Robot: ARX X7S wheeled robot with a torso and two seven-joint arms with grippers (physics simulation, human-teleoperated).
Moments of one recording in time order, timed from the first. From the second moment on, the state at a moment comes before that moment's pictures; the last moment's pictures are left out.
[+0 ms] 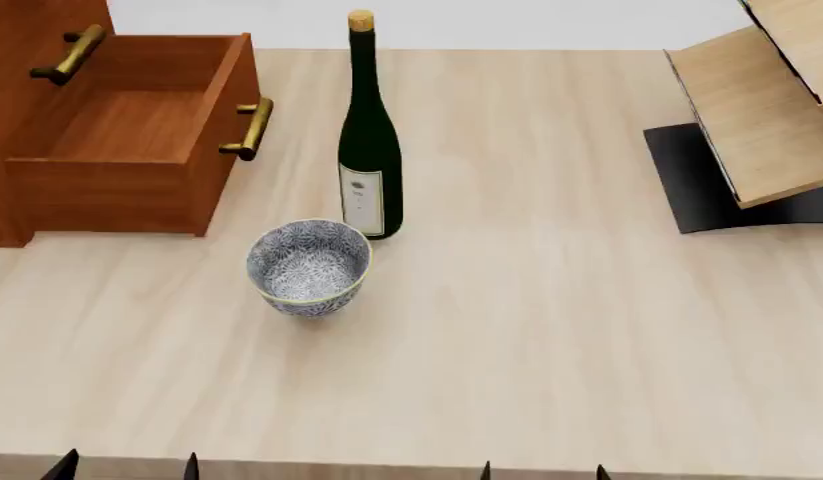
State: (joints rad) left arm 0.00 0.00 0.00 0.00 0.00 0.00 0.00; right arm 0.00 0.00 0.00 0.00 0.00 0.00 0.00
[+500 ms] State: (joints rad) left arm -0.02 -0.05 0.07 0.02 -0.08 -0.04 -0.02; right arm 0.01 0.04 -0.06 0.01 0.05 0.02 0.05
